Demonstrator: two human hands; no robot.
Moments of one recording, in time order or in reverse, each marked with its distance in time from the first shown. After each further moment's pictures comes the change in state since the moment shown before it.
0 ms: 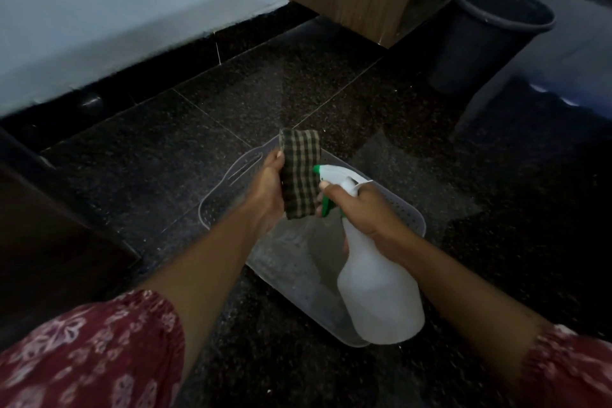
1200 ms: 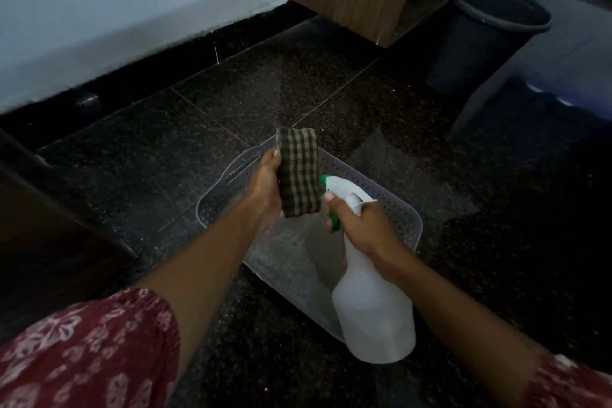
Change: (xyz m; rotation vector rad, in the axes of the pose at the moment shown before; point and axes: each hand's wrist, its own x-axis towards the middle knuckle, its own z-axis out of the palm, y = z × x) left_hand -0.005 0.002 0.002 0.006 0.012 -0.004; right_hand -0.019 0.015 0.002 0.018 0.087 -0.001
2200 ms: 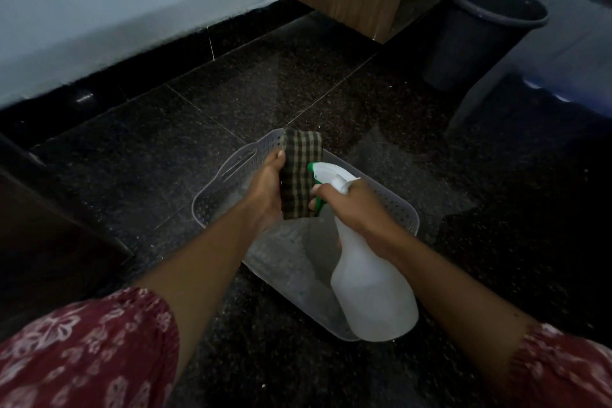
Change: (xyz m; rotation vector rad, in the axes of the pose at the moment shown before) left_hand -0.003 -0.005 0.004 0.014 -0.024 -0.047; right_hand 0.017 -0.016 0.003 -0.116 -0.037 0.085
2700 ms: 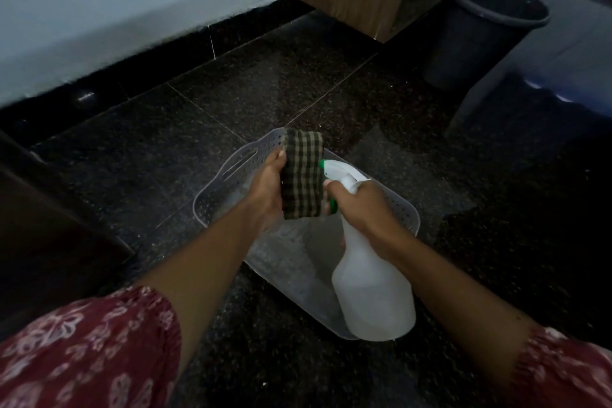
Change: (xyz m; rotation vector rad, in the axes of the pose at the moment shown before) left_hand -0.001 -0.001 0.000 -0.019 -0.006 -0.013; right_hand -0.005 -0.001 -0.004 0.054 0.088 0.076
